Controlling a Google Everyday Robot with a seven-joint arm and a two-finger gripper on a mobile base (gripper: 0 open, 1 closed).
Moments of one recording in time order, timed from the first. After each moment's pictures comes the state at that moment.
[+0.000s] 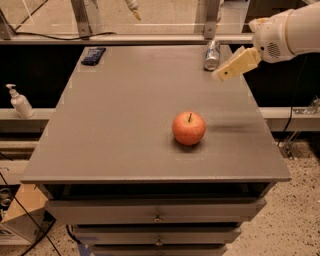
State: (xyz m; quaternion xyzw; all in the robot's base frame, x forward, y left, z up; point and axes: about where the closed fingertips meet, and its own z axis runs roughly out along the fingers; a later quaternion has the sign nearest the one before) arm 0.641 -0.193 0.969 -0.44 0.76 0.08 0.47
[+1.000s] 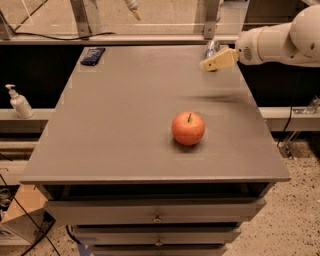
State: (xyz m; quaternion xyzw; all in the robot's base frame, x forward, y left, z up) arm 0.749 -0.194 0.919 -0.34 0.77 0.13 0.52
